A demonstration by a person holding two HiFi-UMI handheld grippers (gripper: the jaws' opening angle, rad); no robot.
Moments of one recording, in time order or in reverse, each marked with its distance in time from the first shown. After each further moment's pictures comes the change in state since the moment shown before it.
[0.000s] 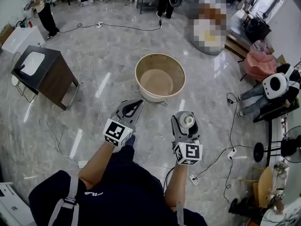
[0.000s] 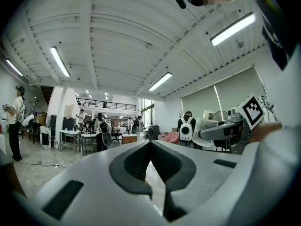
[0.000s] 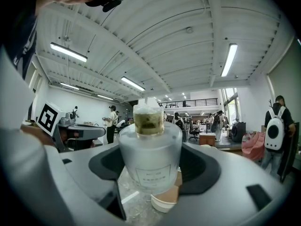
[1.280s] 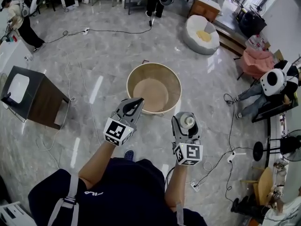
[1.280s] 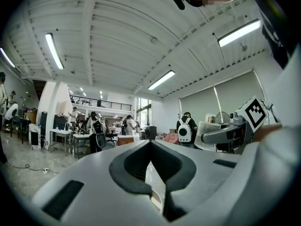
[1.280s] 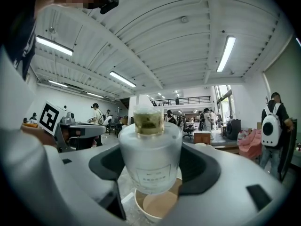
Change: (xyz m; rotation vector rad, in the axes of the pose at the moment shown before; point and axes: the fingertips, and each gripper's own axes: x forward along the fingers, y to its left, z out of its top) left arm 0.187 0.148 0.000 -0.016 -0.007 -0.080; right arm 0.204 -0.076 0.010 0.035 0.027 -0.090
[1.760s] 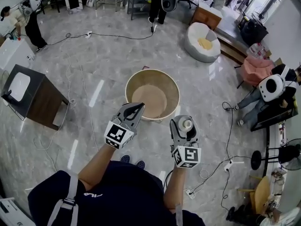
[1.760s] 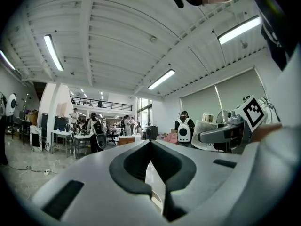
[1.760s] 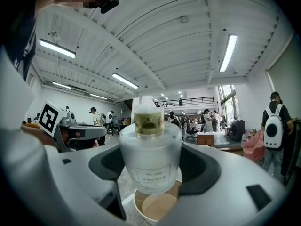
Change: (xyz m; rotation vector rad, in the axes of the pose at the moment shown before) left arm 0.022 -0.021 0.003 0.013 0.003 0.015; right arm 0.005 -0.026 0.006 -0.006 -0.017 0.044
